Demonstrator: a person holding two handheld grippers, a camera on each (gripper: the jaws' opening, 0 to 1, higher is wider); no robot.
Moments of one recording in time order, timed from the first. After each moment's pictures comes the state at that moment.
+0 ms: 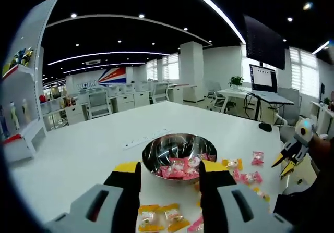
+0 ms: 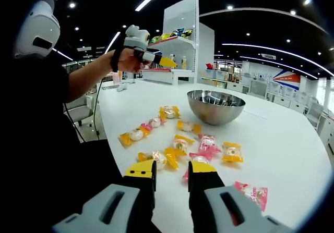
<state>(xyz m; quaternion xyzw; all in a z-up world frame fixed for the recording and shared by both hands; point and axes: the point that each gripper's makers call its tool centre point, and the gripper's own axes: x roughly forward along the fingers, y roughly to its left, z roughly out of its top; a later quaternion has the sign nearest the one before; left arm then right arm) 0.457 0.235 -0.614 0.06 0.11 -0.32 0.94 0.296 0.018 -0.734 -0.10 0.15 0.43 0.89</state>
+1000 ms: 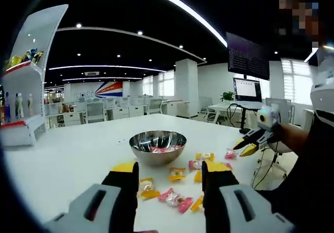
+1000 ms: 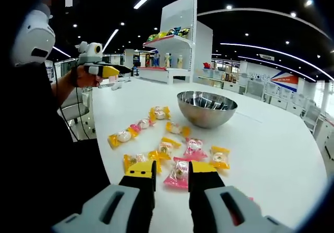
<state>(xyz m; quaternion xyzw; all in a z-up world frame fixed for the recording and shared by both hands) 0.329 0.262 -0.641 0.01 0.07 -0.34 0.94 0.320 0.008 -0.724 -0.12 0.15 0.42 0.89</state>
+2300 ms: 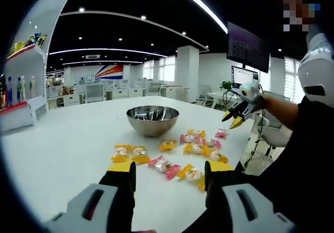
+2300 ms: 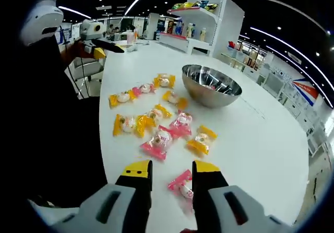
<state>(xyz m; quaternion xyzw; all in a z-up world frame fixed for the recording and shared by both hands) 0.285 0.276 -0.680 0.01 0.13 -0.34 0.93 0.342 -0.044 -0.738 -0.28 0.25 0.48 0.79</state>
